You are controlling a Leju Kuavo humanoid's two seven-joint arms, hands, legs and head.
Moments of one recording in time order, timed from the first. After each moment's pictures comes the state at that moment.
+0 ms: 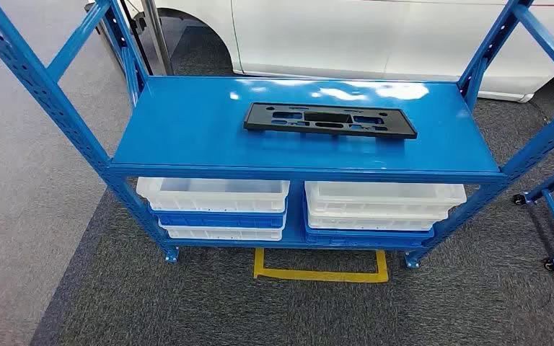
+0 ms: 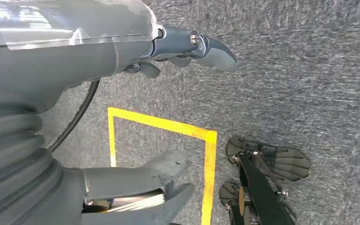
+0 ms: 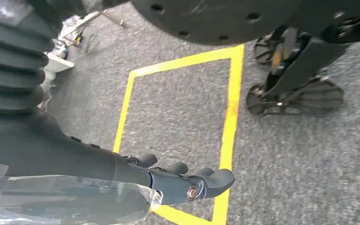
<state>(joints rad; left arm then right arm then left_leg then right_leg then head) 0.05 -0.01 0.28 -0.31 -0.29 -0.02 0.06 0.05 0.04 -0.12 -0.31 0.15 0.04 -0.01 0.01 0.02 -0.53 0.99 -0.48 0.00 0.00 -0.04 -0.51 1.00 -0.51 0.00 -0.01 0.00</state>
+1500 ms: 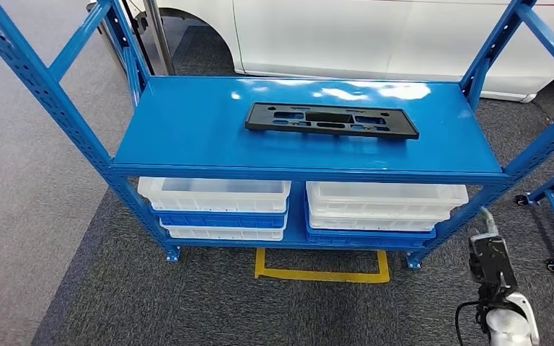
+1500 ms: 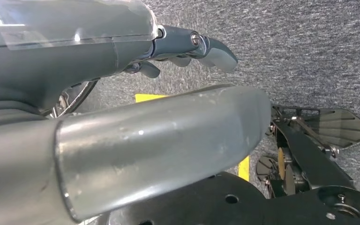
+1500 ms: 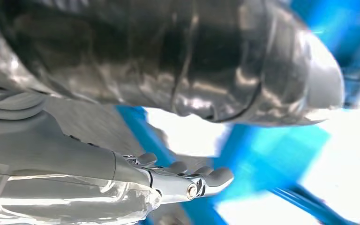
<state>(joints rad) -0.02 -0.13 0.54 -0.21 -0.65 -0.01 0.13 -0.23 -0.19 -0.22 -1.11 0.39 0.05 -0.45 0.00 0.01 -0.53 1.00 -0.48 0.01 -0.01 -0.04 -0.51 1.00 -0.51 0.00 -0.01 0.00</state>
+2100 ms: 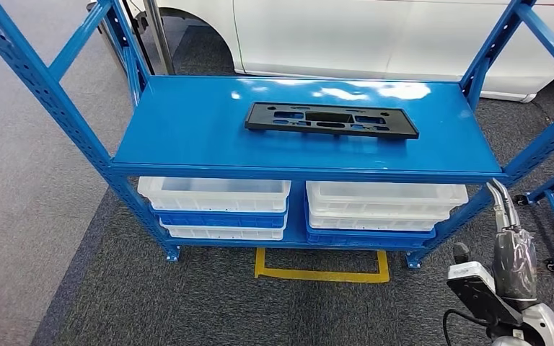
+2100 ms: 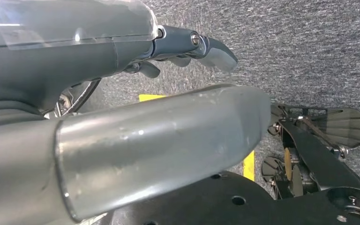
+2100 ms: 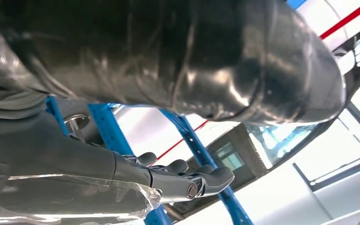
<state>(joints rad) -0.02 -0.13 0.56 -0.21 -0.68 -0.01 0.13 0.04 -0.25 -0.02 -1.82 0.61 -0.14 -0.36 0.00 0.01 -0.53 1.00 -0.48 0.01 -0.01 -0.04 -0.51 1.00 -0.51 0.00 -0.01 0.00</state>
